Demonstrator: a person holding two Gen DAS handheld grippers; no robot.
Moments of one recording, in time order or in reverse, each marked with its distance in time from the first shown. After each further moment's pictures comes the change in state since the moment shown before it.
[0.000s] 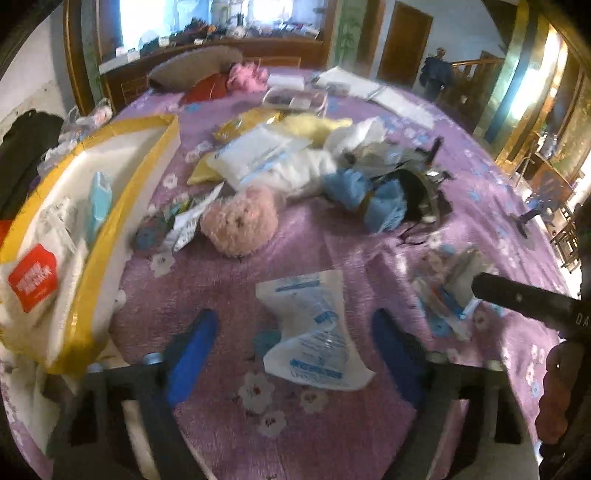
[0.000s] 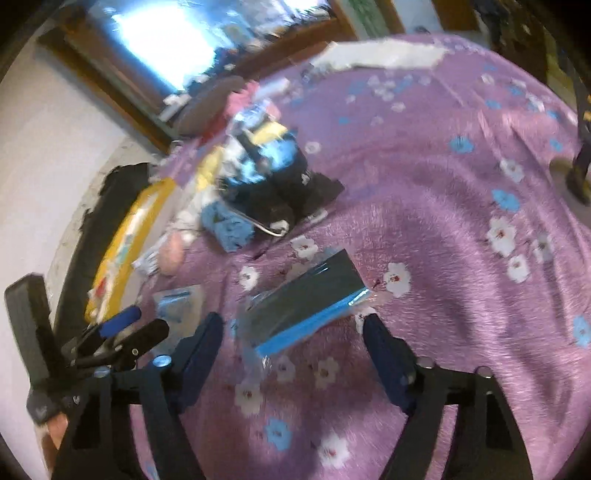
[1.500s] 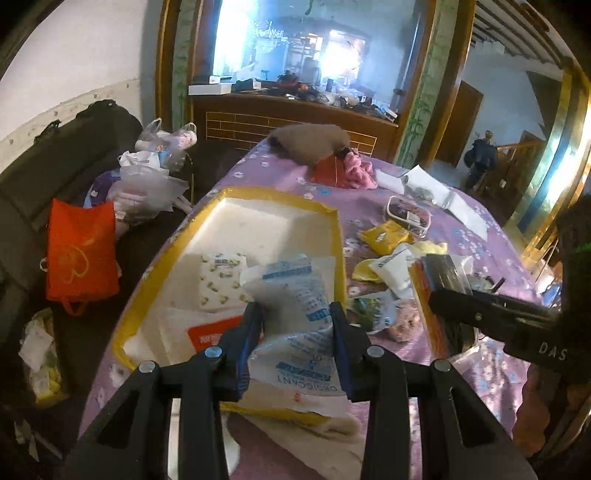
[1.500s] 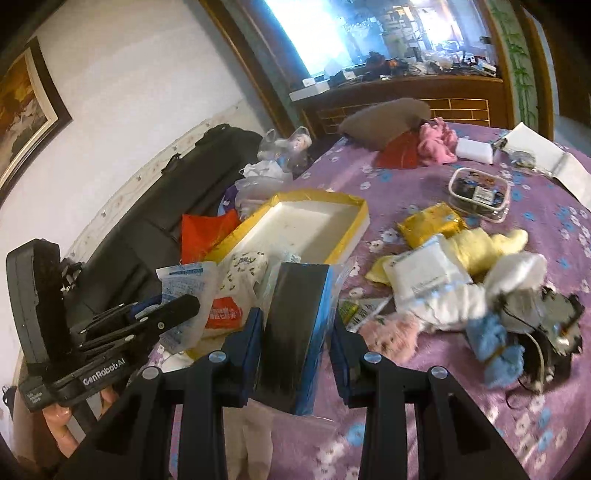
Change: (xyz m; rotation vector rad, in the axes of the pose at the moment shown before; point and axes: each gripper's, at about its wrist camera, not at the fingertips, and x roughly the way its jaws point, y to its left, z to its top) left arm -0.101 0.161 0.019 -0.209 -0.250 0.088; right arm 0.050 0.233 0.035 -0.442 -0.027 0.224
